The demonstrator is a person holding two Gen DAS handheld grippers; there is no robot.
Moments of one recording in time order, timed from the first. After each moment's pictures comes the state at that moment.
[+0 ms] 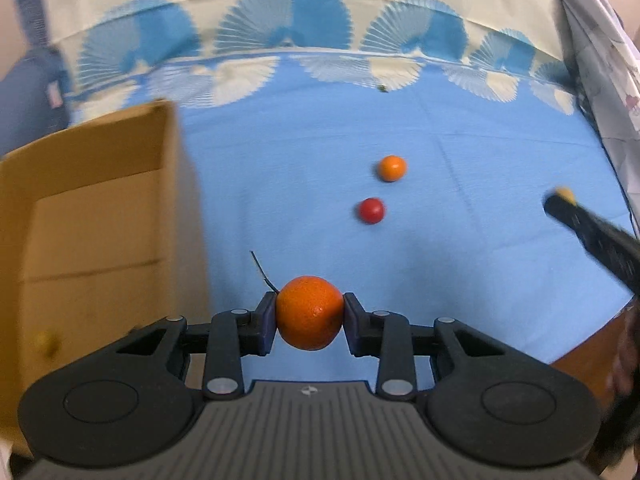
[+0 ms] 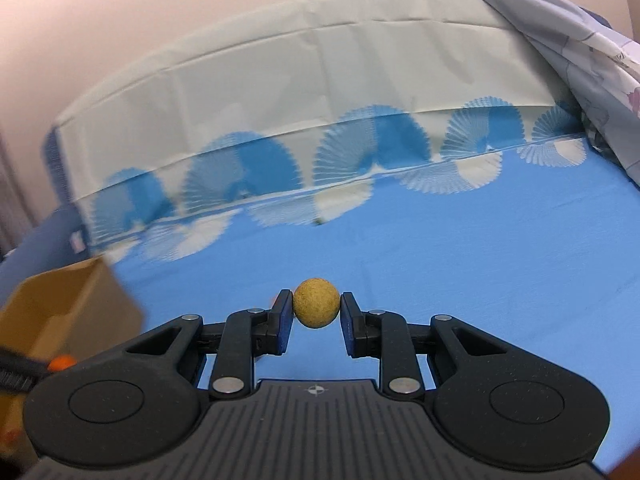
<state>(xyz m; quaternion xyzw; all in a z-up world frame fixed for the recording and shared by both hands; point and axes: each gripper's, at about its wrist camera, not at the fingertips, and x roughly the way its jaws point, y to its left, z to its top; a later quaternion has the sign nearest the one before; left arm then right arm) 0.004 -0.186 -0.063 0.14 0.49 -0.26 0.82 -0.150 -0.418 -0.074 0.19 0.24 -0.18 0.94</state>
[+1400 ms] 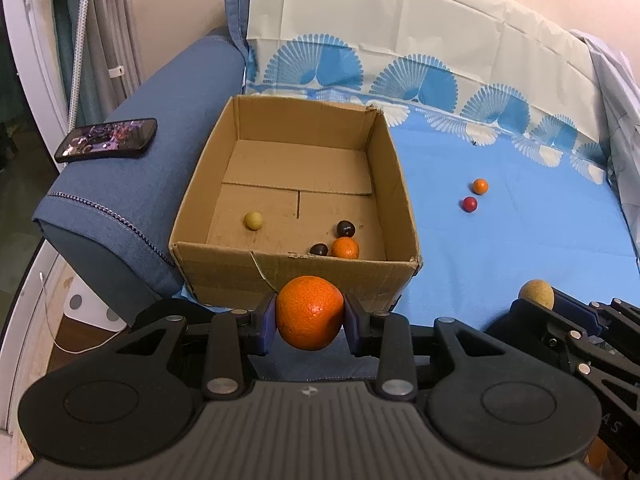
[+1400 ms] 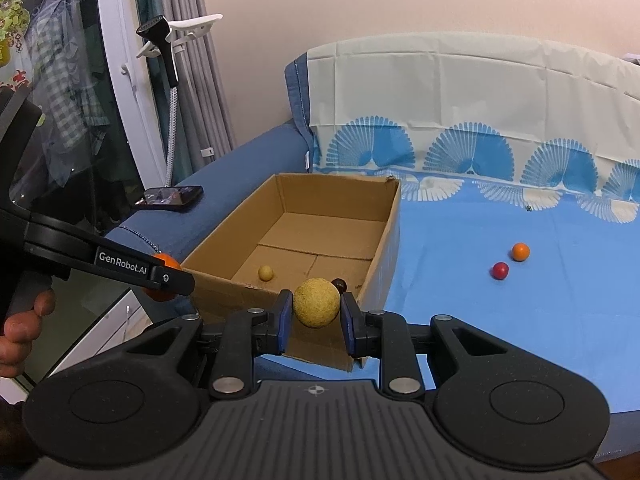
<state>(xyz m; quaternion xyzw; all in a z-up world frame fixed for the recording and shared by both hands) -0.125 0.086 0.015 0.06 0.44 -0.16 0.88 -0.249 -0.128 0.011 0.09 0.27 0.03 0.96</state>
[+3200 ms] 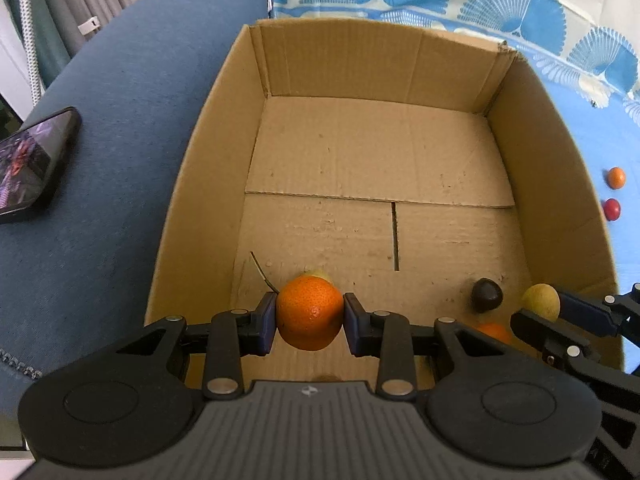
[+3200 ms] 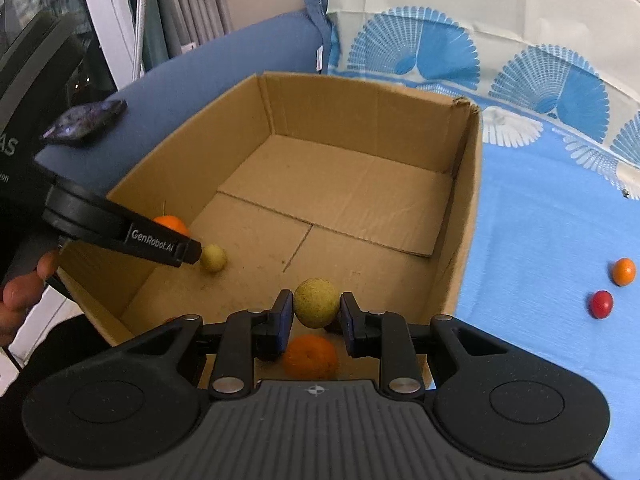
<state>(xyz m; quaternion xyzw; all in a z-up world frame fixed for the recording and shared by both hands) 0.117 0.054 -0.114 0.13 0.53 -0.10 0.83 0.005 -0.118 -0.099 0.04 0.42 0.08 0.91</state>
